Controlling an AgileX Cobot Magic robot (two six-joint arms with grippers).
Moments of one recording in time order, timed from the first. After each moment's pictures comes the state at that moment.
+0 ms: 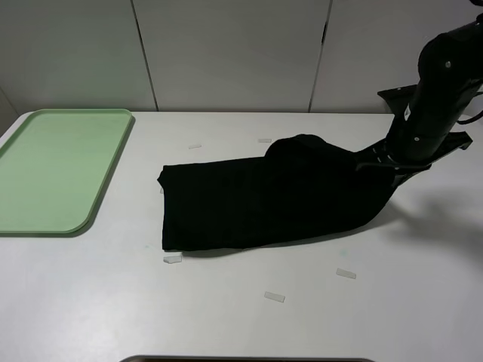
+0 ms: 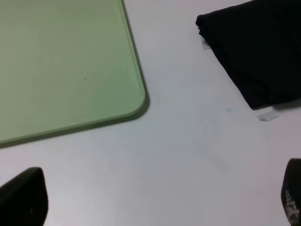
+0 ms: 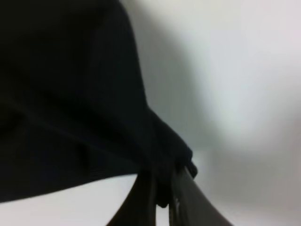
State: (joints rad) left arm -0.12 -0.01 -0.50 -0.01 1.06 0.07; right arm 0.22 1.76 -1.03 -0.18 0.79 0.29
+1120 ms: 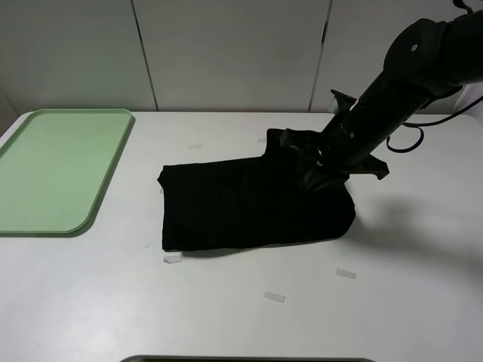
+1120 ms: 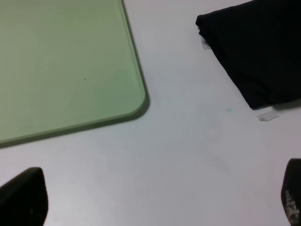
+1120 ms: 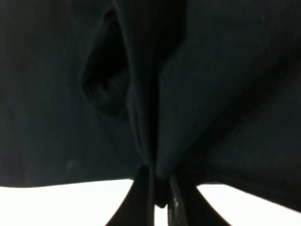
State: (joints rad) left arm -0.12 -0.01 -0.50 -0.01 1.06 0.07; right arm 0.35 1.78 -1.04 0.48 0.71 0.13
